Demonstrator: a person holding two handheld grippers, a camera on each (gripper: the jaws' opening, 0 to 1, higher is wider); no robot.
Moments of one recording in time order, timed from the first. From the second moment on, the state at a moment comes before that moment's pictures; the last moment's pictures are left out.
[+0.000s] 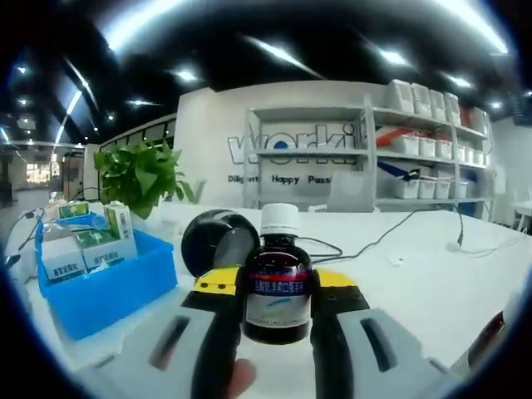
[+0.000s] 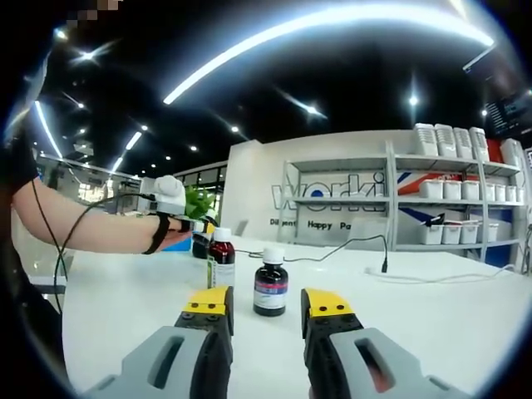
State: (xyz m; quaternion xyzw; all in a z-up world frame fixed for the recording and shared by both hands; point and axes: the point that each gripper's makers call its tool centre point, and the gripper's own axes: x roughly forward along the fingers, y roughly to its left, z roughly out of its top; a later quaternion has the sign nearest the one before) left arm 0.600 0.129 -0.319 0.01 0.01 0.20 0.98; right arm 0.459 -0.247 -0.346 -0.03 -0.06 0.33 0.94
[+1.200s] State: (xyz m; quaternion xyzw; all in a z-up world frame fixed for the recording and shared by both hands) left arm 0.590 0.092 -0.322 -0.03 -0.02 0.09 1.00; right arm 0.461 -0.248 -0.349 -0.03 -0.06 0.32 0.94
